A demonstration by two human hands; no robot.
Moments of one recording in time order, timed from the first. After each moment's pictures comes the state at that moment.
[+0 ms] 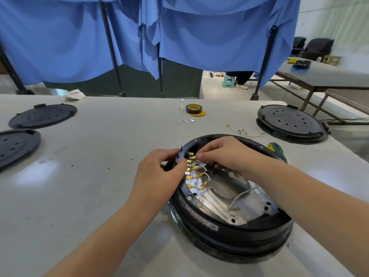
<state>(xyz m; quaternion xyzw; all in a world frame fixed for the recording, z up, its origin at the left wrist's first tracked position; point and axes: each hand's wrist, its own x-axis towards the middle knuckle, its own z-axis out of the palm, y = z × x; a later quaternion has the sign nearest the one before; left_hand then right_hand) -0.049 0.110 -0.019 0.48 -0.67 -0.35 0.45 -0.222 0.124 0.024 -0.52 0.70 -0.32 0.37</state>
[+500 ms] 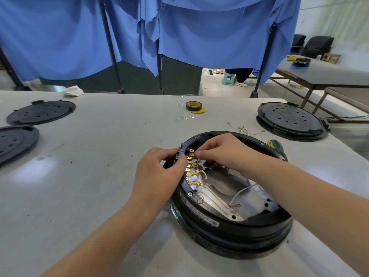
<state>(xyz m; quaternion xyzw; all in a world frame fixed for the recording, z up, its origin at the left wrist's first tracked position) -0.051 0.111 -0.023 0.48 -0.67 -0.32 0.46 -0.218 0.124 0.021 -0.54 0.69 -0.33 0.35</state>
